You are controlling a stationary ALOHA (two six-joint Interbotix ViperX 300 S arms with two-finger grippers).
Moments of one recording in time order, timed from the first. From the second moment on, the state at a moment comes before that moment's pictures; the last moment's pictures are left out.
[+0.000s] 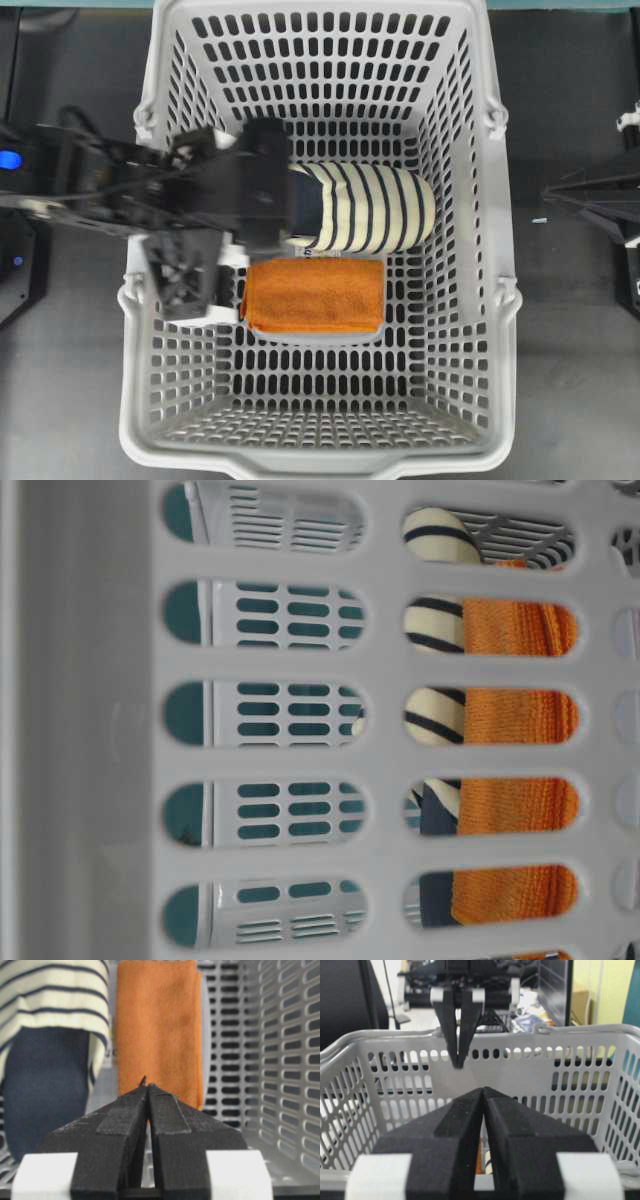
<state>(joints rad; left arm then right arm) -0.09 -0.20 0.24 0.04 0.81 -0.11 0.00 -0.98 1.18 0.00 -0.25 0.01</state>
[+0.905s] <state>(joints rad) -0.12 0.13 0.11 0.04 0.84 -0.11 0.00 -0.99 1.19 0.01 -0.25 0.01</state>
